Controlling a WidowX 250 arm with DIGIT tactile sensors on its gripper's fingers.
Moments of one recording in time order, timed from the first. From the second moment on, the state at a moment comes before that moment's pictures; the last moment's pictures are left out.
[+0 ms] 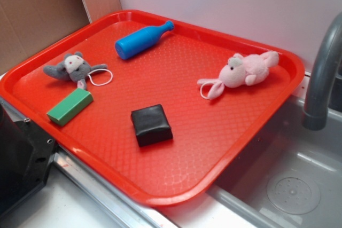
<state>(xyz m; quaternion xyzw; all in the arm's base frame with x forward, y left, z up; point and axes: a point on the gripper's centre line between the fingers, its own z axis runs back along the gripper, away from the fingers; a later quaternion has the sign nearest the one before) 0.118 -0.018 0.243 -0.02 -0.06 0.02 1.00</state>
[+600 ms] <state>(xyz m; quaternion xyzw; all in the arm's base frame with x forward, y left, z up) 0.137 -0.019 0.234 -0.01 -0.04 0.01 1.00</state>
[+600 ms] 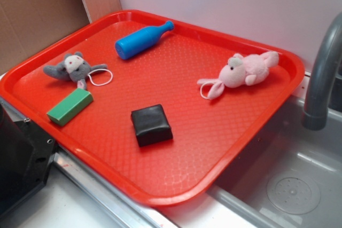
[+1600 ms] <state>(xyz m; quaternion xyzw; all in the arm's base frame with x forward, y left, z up) 0.273 0.078 0.139 0.05 -0.01 -0.02 1.00</state>
